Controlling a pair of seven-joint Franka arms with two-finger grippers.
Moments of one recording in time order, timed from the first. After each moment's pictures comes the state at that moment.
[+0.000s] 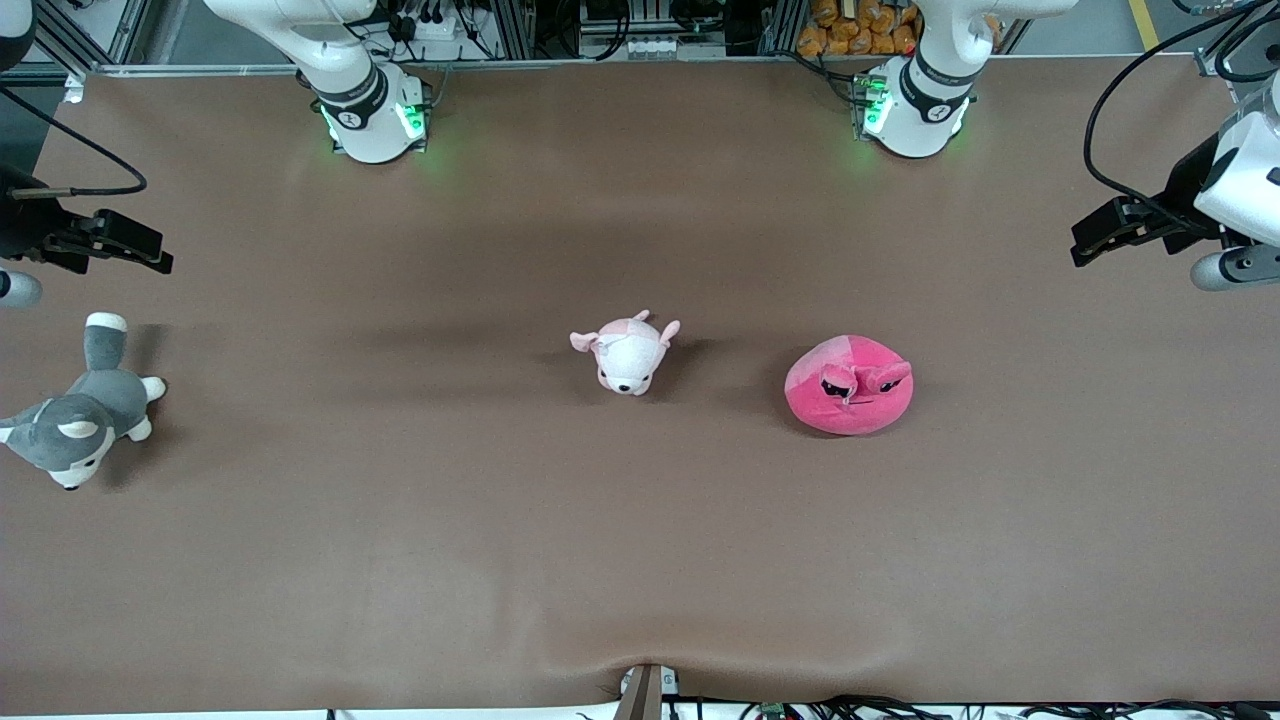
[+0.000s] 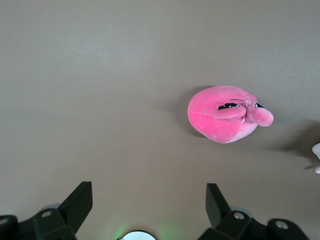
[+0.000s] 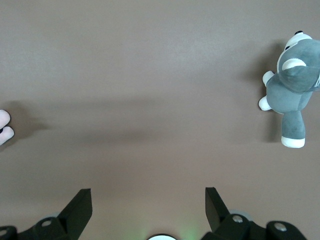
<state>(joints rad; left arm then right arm) -0.15 0.02 0.04 -1.51 0.07 1.49 -0.23 0.00 0.02 -0.04 -1.55 0.02 1.47 -0.02</state>
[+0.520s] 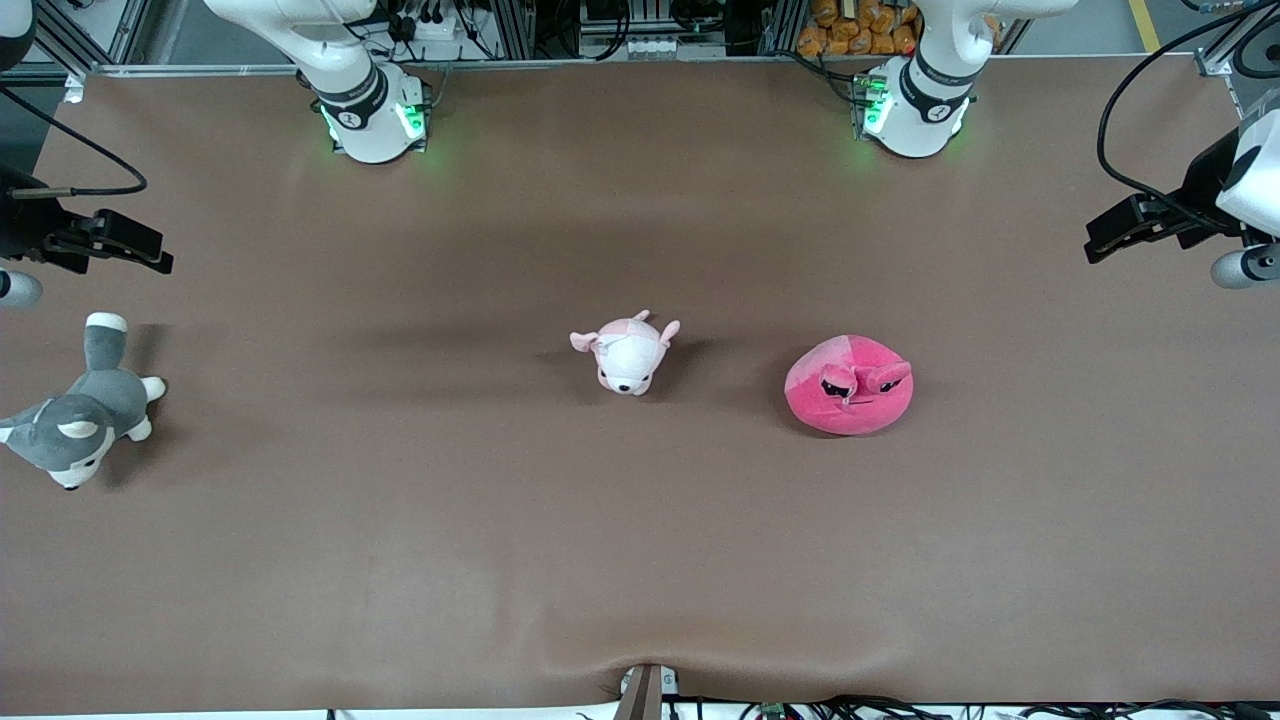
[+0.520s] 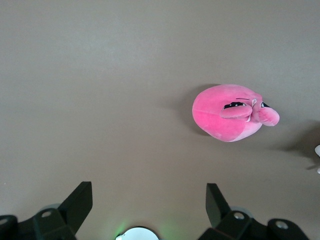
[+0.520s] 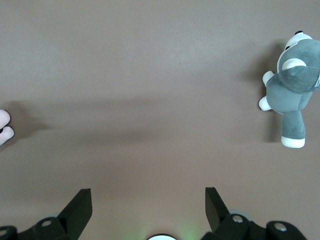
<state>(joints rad) -0.15 0.02 0.06 -1.50 0.07 1.46 -0.23 0.00 0.02 -0.04 -1.55 0.02 1.47 -0.02</state>
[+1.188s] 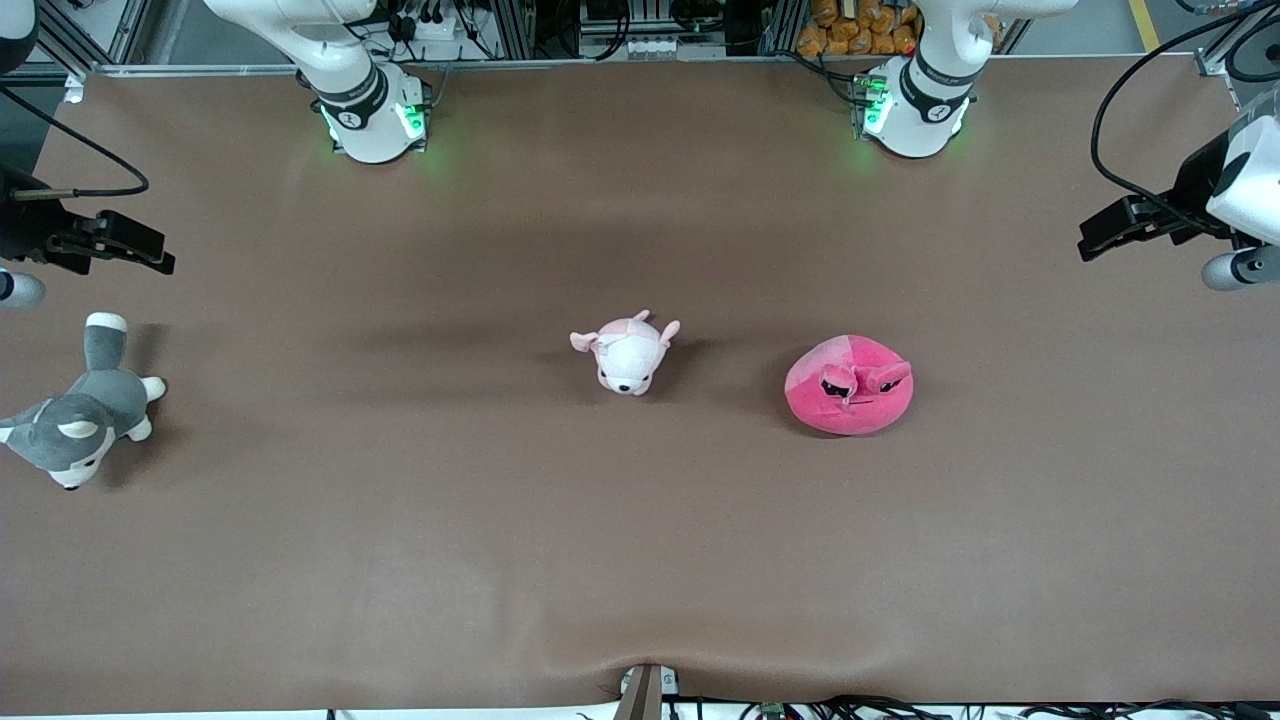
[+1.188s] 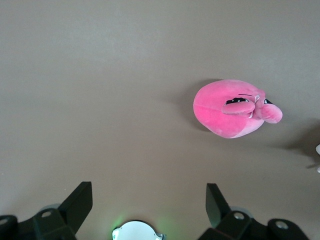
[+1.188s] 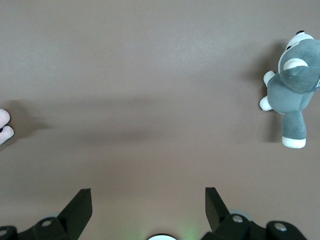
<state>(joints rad) -0.15 0.02 0.06 -1.51 0.06 1.45 -0.26 0.00 0.03 -0.04 -1.55 0.02 1.47 -0.02</state>
